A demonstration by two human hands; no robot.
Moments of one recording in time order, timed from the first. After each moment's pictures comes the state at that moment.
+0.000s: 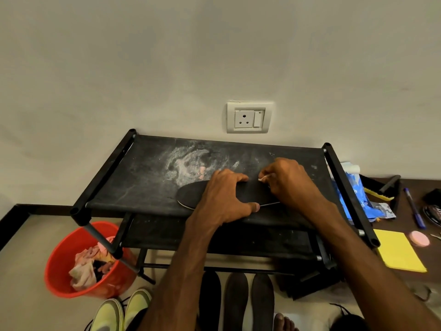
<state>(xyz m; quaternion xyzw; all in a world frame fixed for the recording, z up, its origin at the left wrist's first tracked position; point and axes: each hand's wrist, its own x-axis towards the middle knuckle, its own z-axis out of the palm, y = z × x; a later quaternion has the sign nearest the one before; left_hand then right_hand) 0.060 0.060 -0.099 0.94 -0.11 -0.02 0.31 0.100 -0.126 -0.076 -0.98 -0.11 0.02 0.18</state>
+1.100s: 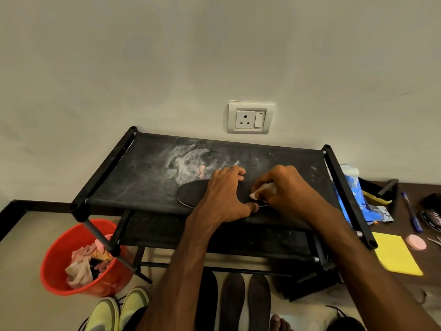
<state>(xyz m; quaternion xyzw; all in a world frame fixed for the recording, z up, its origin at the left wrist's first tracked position) 0.061 0.058 -0.102 0.93 -0.10 -0.01 0.36 0.080 -0.125 -0.068 -0.95 -0.19 0.06 0.25</state>
